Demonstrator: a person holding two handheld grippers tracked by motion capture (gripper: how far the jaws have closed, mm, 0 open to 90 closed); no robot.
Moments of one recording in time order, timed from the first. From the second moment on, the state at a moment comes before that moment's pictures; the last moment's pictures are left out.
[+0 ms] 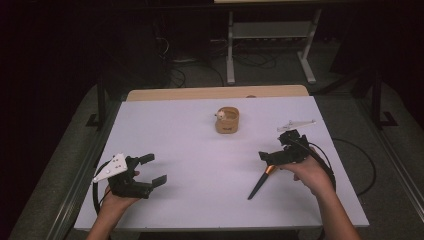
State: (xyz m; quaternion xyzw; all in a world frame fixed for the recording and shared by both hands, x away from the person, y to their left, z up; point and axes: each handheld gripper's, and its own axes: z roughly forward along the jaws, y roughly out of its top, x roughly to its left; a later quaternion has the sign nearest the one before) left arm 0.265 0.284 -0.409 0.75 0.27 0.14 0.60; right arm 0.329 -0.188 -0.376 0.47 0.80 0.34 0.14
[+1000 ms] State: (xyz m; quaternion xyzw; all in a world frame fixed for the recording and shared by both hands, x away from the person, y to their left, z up) left arm 0.265 0.282 -0.410 0.75 0.26 0.14 0.59; right arm 0.316 -0.177 -0.408 0.49 0.82 0.28 0.09
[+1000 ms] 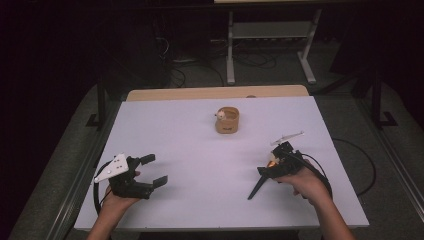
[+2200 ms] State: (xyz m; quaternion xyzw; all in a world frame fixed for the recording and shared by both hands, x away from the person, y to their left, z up) left arm 0.266 0.281 -0.411 0.75 0.26 0.14 0.59; right arm 0.314 -0.165 -0.421 0.50 0.83 0.21 0.09
